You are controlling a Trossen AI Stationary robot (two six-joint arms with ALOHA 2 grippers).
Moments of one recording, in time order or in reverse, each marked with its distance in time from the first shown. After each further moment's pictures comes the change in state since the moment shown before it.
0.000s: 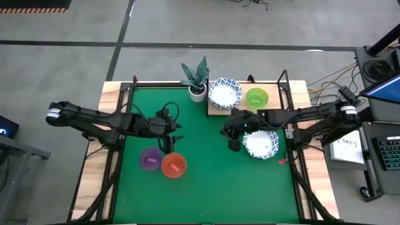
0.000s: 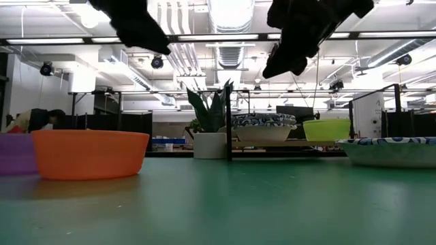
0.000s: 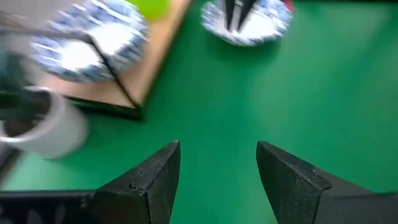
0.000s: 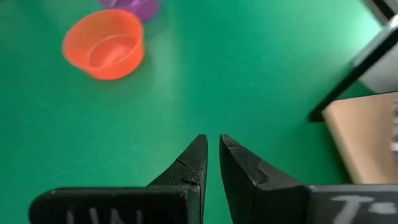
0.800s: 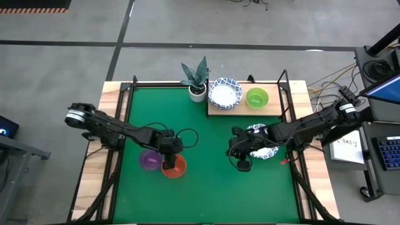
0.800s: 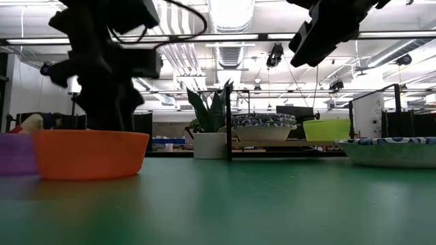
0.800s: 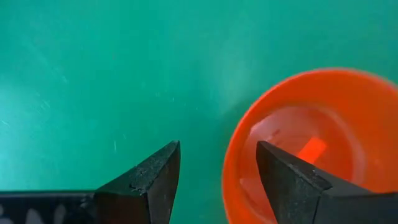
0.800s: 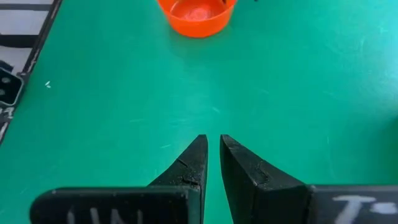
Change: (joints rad) left arm -0.055 0.324 -0.117 -0.049 0.223 -0.107; right arm 0.255 -0.001 -0.007 -0.069 0.012 0.051
